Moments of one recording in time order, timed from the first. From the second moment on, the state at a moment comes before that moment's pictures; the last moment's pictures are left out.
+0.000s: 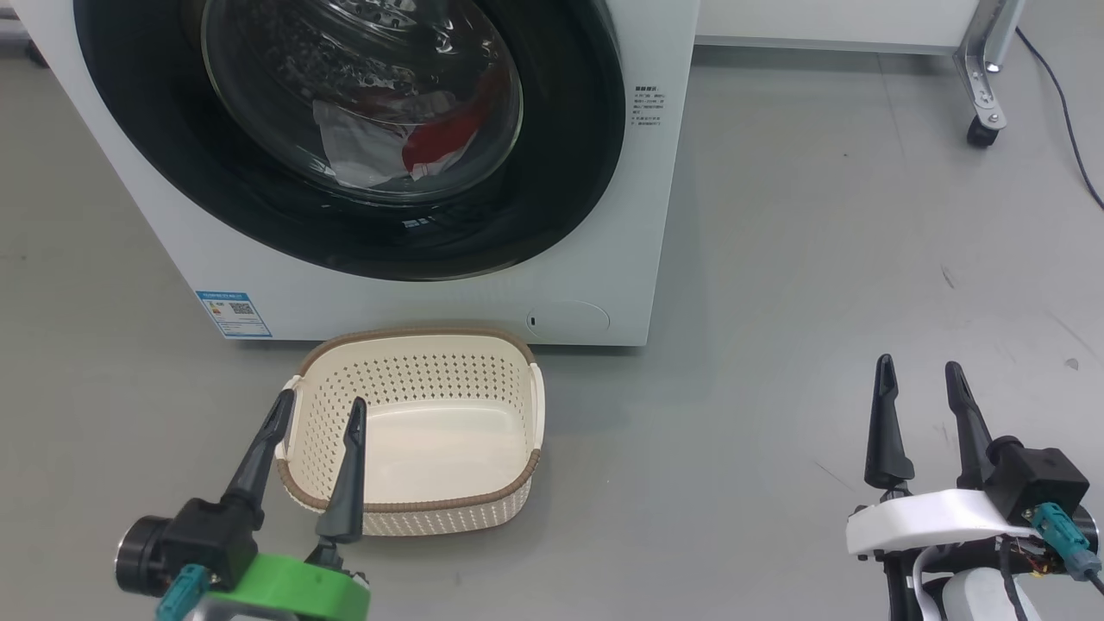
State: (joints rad) left arm 0.00 0.08 -0.19 0.05 -0.33 -0.13 -0.25; right arm 0.03 -0.03 0.08 0.07 0.34 -0.01 -0.24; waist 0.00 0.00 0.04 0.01
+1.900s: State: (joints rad) left arm 0.02 0.05 -0.17 0.21 -0.32 -0.13 -0.25; right arm 0.02 -0.04 0.12 0.18 0.31 -0.04 -0.25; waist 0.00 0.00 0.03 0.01
